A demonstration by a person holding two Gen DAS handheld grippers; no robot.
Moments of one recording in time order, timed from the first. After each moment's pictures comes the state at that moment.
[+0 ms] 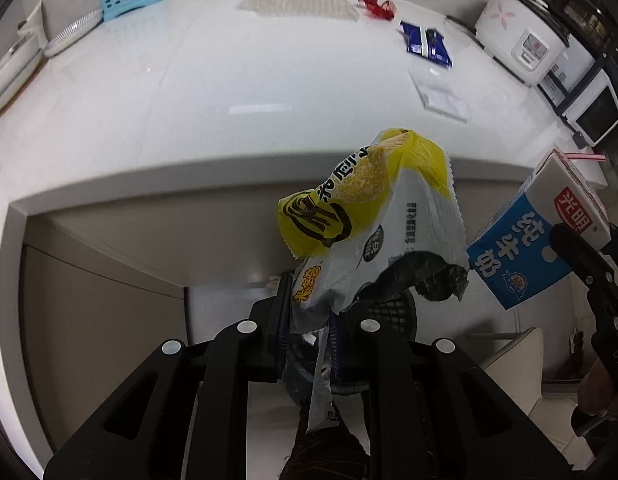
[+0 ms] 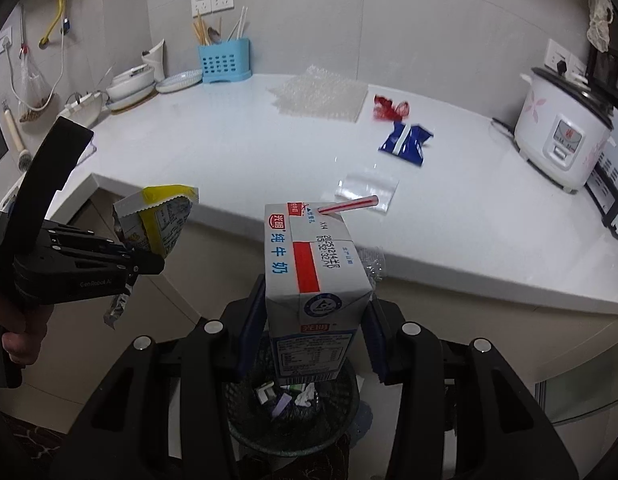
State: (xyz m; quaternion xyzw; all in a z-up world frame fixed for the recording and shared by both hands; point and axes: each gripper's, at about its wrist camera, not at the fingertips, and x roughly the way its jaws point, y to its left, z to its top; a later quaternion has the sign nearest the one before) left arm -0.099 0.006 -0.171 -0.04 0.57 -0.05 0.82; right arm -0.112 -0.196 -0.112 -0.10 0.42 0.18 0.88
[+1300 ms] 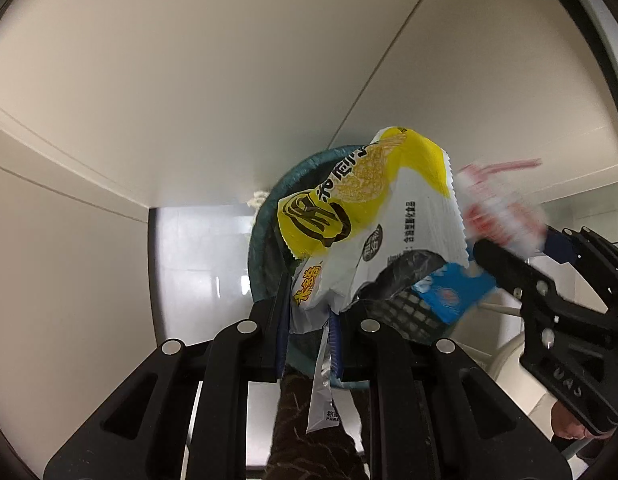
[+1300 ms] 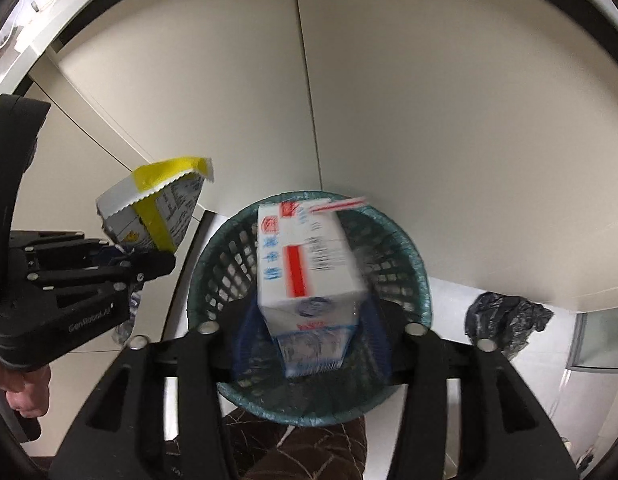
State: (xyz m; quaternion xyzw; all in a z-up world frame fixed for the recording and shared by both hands) left arm -0.116 -0.017 -0.375 -0.08 0.65 -0.03 0.76; right arm -0.106 -0.175 -0.347 -0.09 0.60 0.19 0.78
